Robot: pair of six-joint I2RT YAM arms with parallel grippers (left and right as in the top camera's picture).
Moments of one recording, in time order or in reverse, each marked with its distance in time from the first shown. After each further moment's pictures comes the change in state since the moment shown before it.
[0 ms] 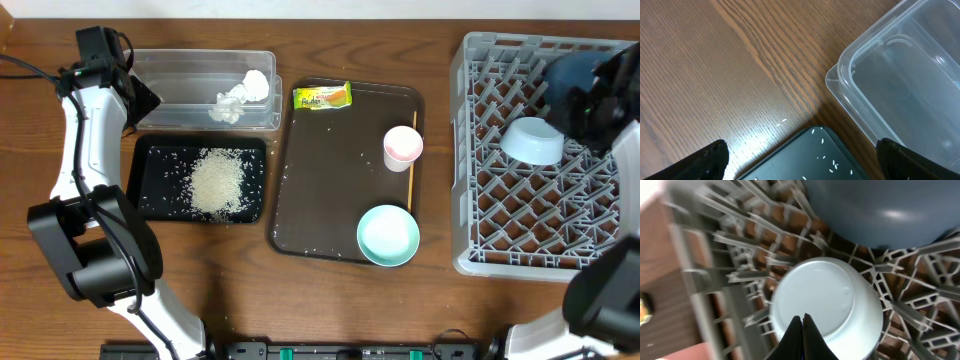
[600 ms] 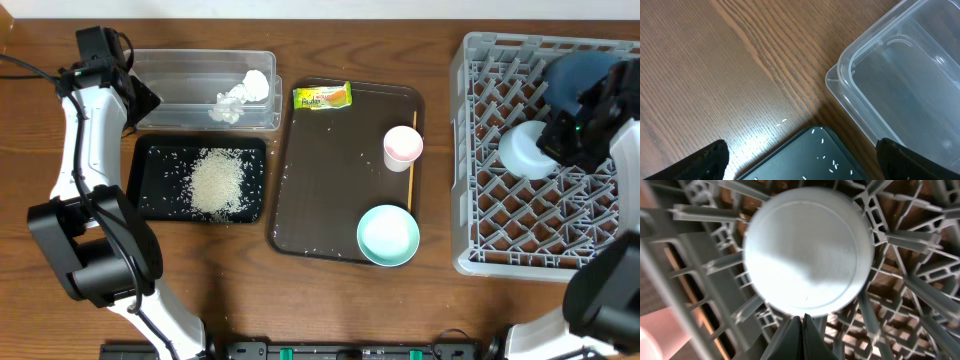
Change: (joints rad) left arm 0.000 0.000 0.000 0.000 0.000 0.000; right arm 0.001 -0.017 -0.003 -0.236 0.015 -0.001
